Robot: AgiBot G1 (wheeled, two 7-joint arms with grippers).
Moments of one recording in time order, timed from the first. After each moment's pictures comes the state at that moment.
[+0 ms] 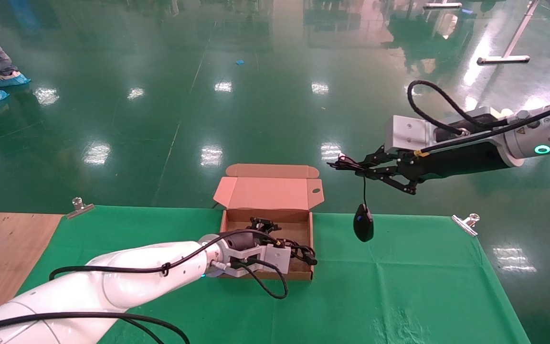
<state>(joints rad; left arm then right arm) -1.49 1.36 1.32 -0.56 1.44 0.40 0.38 2.05 -1.17 -0.67 0.03 -1.64 -1.35 -0.54</state>
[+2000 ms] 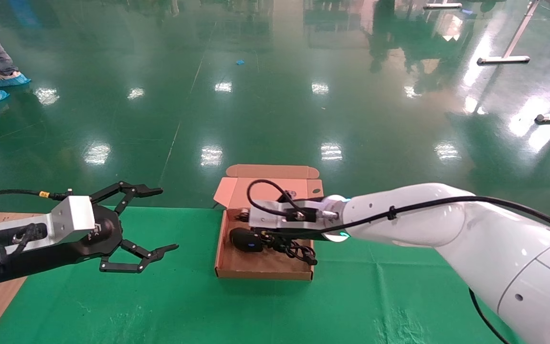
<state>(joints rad) -1.57 0.87 0.92 -0.08 0.69 1.54 0.86 1.67 -1.37 -1.32 0.59 -1.38 -0.62 -0.05</state>
